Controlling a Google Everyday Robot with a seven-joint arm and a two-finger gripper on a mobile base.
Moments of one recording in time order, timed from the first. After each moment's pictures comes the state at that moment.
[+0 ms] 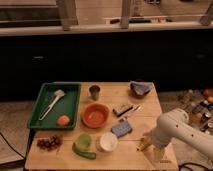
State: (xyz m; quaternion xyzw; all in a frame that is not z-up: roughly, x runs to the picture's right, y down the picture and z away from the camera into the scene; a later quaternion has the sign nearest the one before) arm 0.250 0.317 0.752 -0.36 -0.11 -0.07 0.92
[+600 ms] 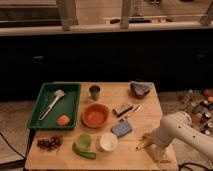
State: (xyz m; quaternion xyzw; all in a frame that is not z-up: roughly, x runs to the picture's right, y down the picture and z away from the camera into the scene) arm 0.264 0.322 0.775 -0.35 -0.13 -0.09 0.92
